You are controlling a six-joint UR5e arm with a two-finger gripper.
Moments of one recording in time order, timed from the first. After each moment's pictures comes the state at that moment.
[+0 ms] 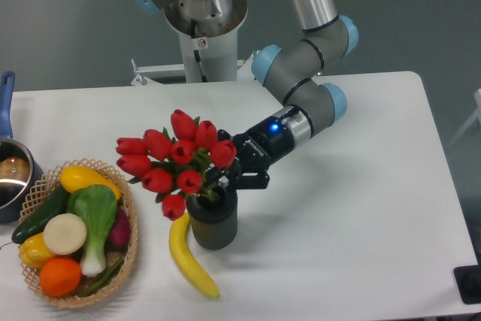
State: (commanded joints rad) arm 2.71 -2.03 -2.01 -0.76 -0.19 1.68
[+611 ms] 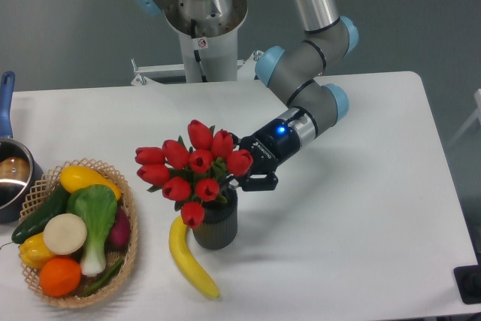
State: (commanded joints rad) arm 2.71 -2.07 -2.01 -0.76 -0.18 1.71
